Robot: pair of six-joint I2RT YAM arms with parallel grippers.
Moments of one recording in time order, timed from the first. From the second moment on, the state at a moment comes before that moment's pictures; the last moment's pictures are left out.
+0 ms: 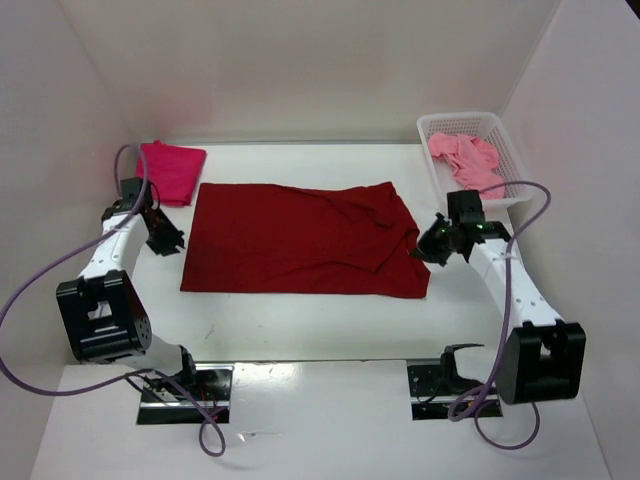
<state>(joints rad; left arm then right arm) 0.29 1.47 1.08 -0.74 0.02 -0.51 0.02 1.18 0.91 -0.77 -0.18 0.77</state>
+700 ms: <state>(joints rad) 0.11 1.94 1.44 -0.43 0.11 -0.61 0.13 1.83 1.20 -0.28 -0.09 0.71</state>
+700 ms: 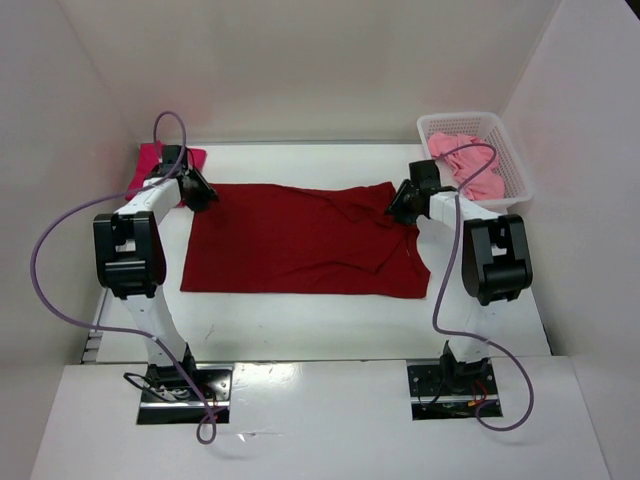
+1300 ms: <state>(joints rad) 0.11 1.95 1.38 -0.36 0.12 -0.61 0.13 2.00 1.34 -0.28 -0.09 0.74</state>
